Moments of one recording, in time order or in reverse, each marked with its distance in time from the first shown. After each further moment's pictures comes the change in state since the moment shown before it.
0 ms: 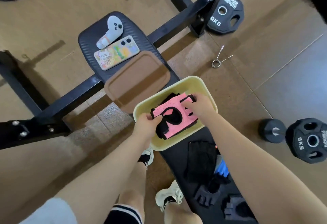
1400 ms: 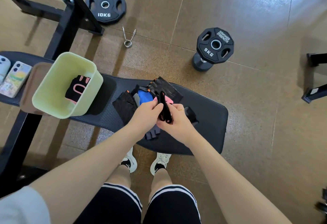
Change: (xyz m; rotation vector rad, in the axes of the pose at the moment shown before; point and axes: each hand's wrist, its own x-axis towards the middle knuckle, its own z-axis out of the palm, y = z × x) left_hand -0.270 -0.137 0.228 0.782 -0.496 0.457; right_hand -0.336 0.285 -0.056 0.478 0.240 -0.166
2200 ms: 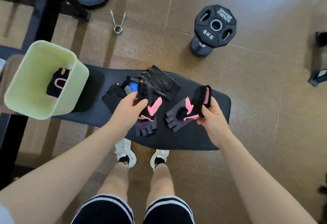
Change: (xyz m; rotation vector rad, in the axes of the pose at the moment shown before) left_hand 0.041 -0.039 -0.005 -0.097 0.046 0.022; right_hand 0.010 0.100 -0.052 0.613 0.354 0.172
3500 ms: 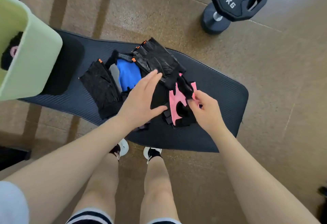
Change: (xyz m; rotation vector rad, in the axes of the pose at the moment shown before) left_hand 0.090 -0.085 0.052 0.763 -0.078 0.494; right_hand 0.087 0.078 -0.005 -0.732 -0.061 -0.193
